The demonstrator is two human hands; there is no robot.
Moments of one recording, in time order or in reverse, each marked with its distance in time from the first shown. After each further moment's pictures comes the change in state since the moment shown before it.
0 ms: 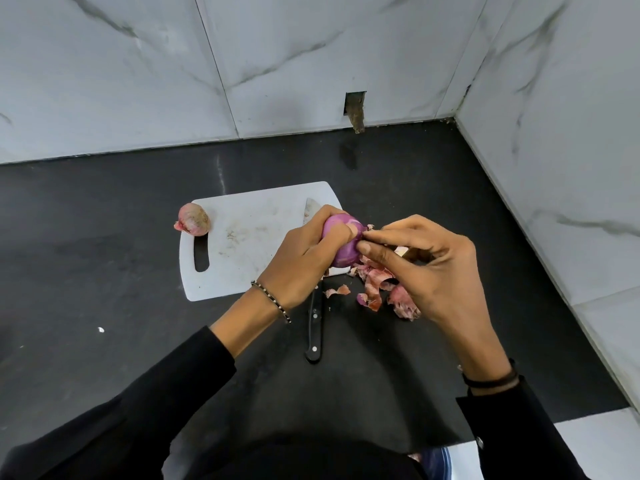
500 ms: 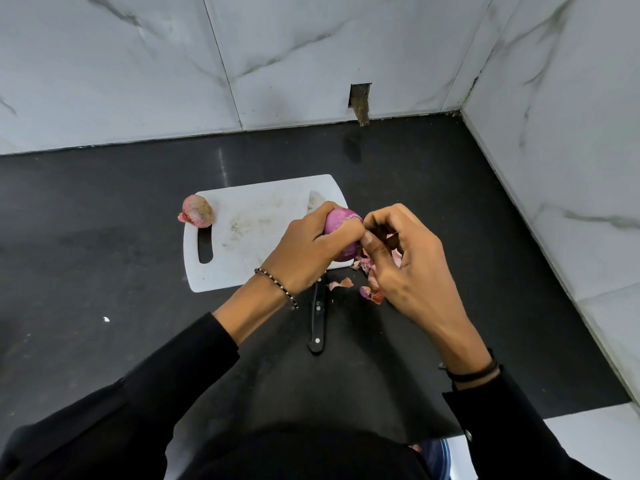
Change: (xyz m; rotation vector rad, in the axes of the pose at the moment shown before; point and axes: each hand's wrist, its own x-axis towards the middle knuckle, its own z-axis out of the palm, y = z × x) left_hand 0.004 -0.002 0.000 0.060 0.022 -0.063; right_hand -0.001 -0.005 0.022 -0.156 -0.082 0.003
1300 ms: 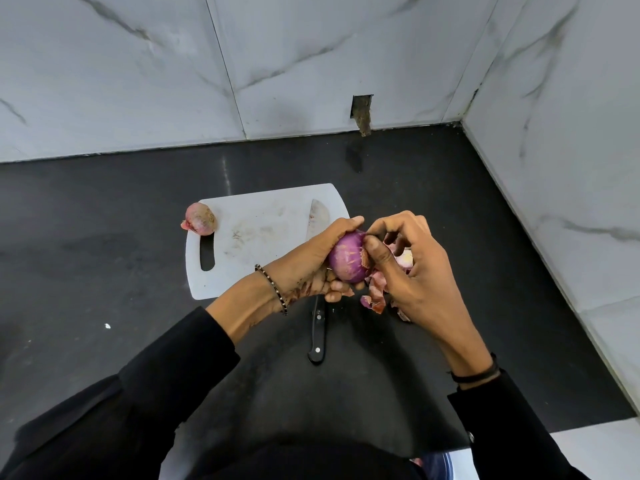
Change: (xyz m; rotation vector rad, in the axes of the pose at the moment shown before) left_hand 0.009 0.003 -0.001 -0.522 -0.437 -0.464; right_hand 0.001 0.019 -0.006 0.017 -0.002 -0.085
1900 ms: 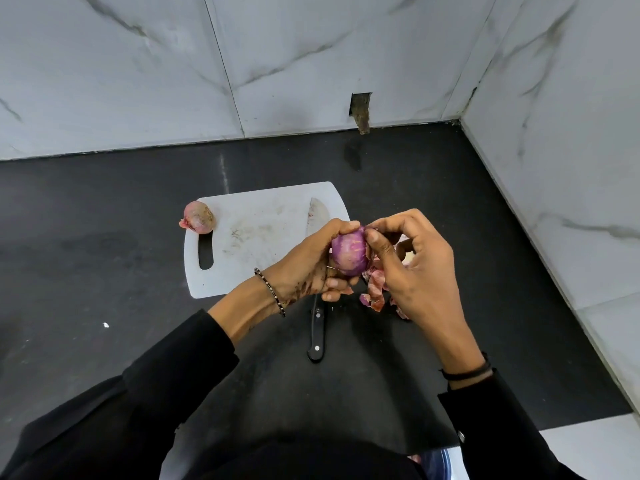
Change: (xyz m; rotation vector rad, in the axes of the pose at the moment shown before) left_hand 0.003 -0.009 -0.007 -0.033 -0.066 0.075; right_hand 0.002 -0.001 0.006 -0.018 0.127 0.145
